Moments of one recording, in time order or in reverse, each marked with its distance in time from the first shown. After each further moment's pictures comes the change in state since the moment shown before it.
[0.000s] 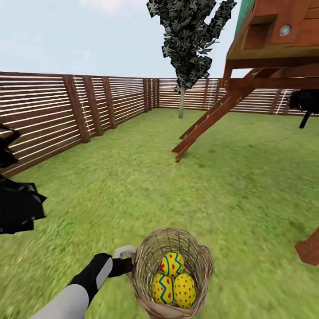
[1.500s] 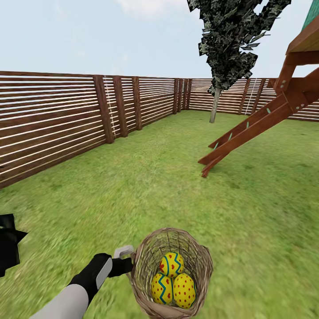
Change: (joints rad) left arm 0.000 0.002 0.000 0.000 -0.002 0.000 0.001; right arm 0.000 0.005 0.011 -0.005 0.082 -0.001 -0.001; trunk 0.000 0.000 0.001
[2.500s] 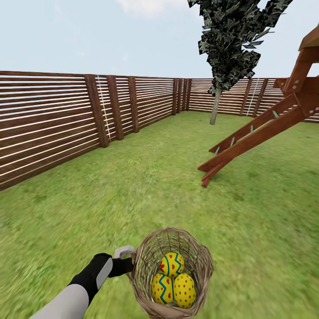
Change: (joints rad) left arm 0.000 -0.002 0.000 0.000 0.002 0.000 0.000; right arm 0.000 0.000 0.000 0.000 0.002 0.000 0.000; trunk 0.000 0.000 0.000
